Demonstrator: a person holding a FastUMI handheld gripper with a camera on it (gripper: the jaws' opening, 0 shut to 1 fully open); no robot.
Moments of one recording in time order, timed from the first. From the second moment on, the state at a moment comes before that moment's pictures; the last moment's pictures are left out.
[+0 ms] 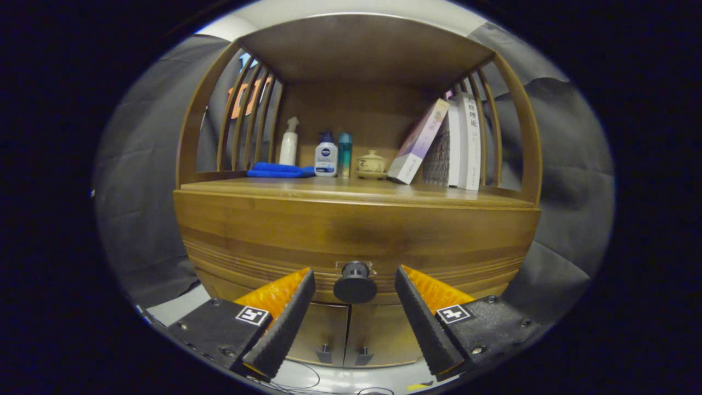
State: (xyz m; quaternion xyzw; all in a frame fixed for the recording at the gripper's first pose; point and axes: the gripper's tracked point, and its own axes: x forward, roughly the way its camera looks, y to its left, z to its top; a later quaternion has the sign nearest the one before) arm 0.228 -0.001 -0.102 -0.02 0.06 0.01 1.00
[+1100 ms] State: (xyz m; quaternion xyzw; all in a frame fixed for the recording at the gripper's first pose) arm 0.232 -0.005 -0.123 0.01 0.11 0.01 0.99
